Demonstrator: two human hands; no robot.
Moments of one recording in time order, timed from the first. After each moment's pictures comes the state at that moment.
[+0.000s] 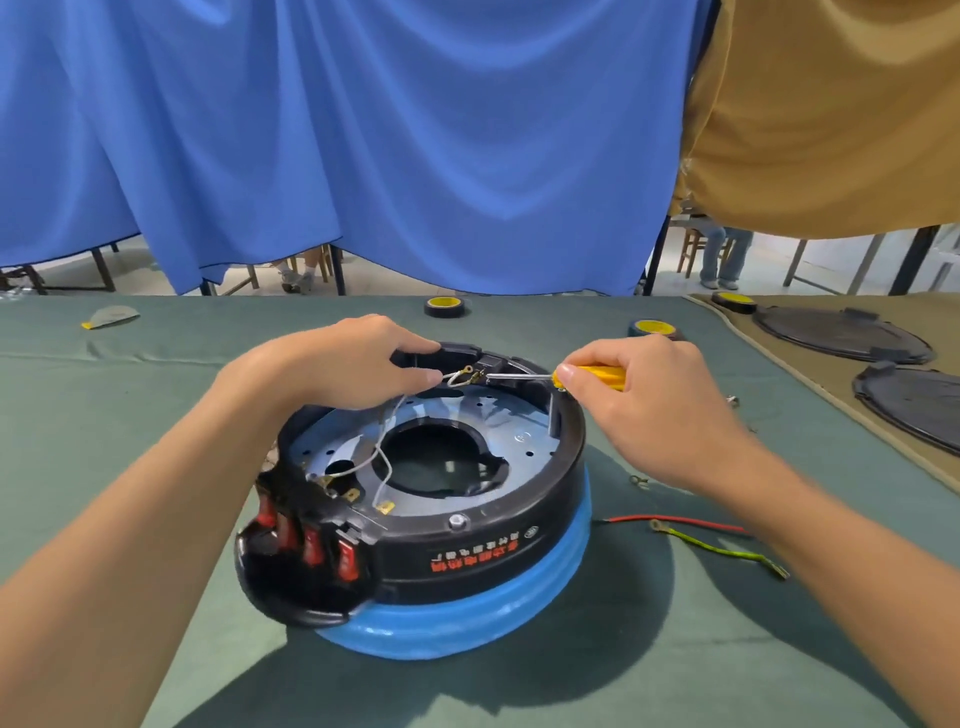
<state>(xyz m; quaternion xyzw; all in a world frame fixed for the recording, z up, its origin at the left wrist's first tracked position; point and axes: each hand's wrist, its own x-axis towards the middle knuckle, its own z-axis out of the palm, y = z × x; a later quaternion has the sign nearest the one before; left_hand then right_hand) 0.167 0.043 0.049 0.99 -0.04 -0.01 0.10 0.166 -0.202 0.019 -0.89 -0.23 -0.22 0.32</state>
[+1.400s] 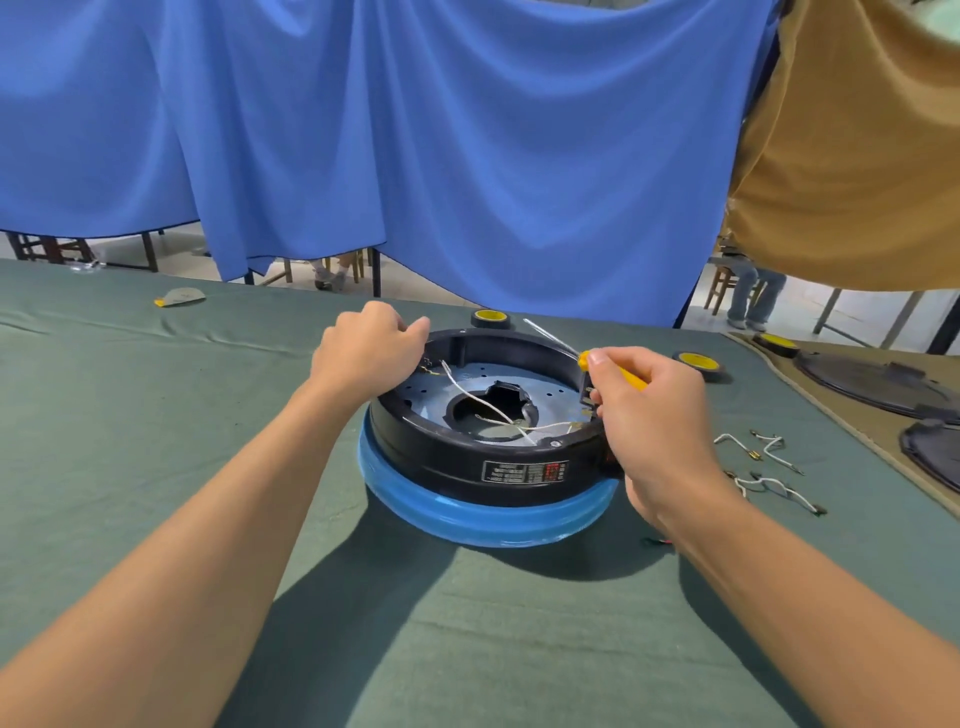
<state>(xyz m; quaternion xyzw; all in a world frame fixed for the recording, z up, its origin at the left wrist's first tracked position) 0.183 0.085 0.017 0.92 0.19 0.23 0.27 0.169 -0.140 0.006 -0.76 -0.07 -0.20 0.61</state>
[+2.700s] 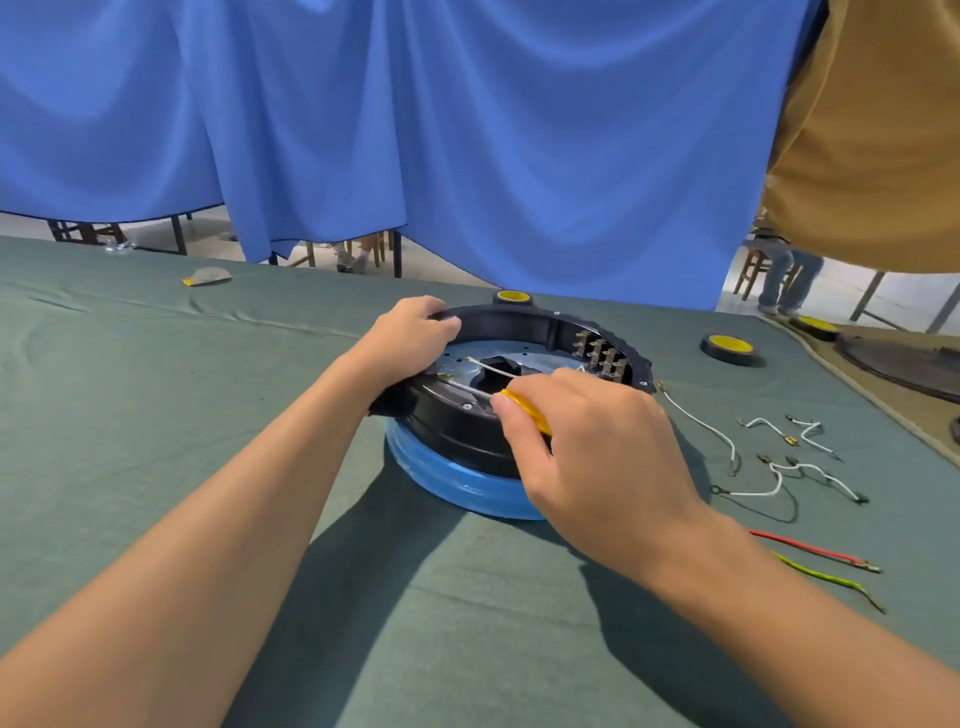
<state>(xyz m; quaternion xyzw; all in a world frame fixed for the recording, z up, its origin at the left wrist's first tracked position) 0.180 0.078 0.012 0.90 0.10 0.15 0.40 0.114 -0.117 -0.001 -0.85 -0.37 -0.31 0.21</state>
